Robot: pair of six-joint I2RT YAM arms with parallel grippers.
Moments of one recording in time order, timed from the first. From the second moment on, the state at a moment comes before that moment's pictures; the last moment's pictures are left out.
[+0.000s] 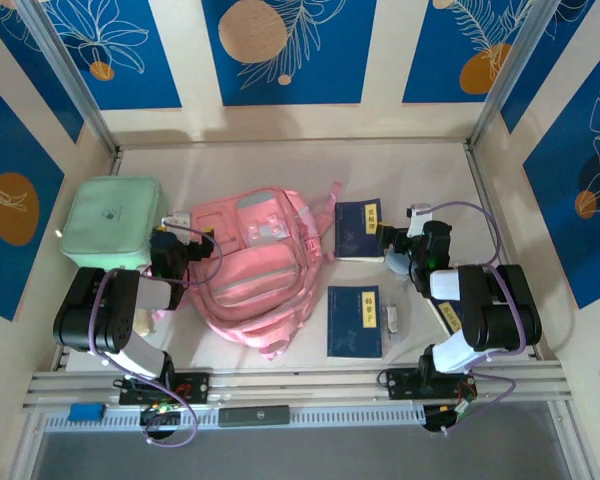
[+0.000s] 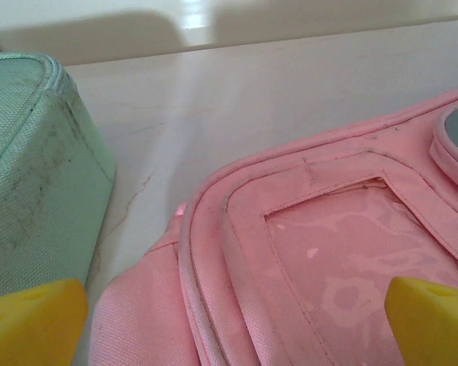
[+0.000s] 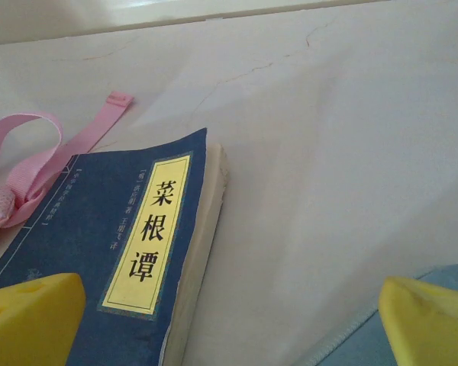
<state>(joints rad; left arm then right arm) -0.08 1.56 0.35 0.87 -0.07 0.05 0.00 1.52 0.40 0.70 -0.17 0.08</state>
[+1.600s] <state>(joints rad) -0.08 1.16 0.39 0.52 -0.05 0.00 -0.01 1.20 0.61 0.19 -0.11 0.26</state>
